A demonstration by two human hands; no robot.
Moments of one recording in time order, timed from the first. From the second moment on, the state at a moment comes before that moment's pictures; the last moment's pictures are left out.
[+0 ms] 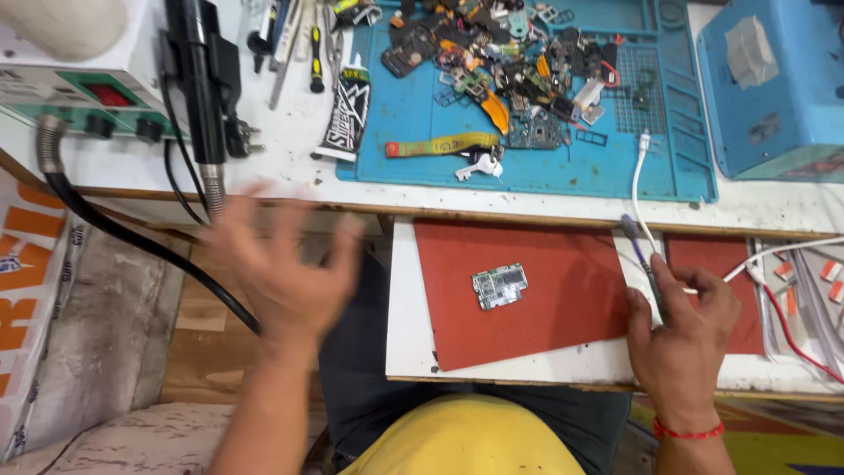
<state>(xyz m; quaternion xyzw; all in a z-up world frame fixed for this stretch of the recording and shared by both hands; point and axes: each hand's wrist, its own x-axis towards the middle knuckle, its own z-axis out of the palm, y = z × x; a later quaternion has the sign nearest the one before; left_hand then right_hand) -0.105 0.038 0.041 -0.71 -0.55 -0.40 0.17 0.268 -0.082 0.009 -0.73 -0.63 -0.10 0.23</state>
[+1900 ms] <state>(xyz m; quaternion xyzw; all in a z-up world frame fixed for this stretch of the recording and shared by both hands) -0.037 0.013 -0.017 -0.57 -0.40 -0.51 -0.50 0.201 -0.039 0.008 -0.63 -0.72 0.12 0.26</state>
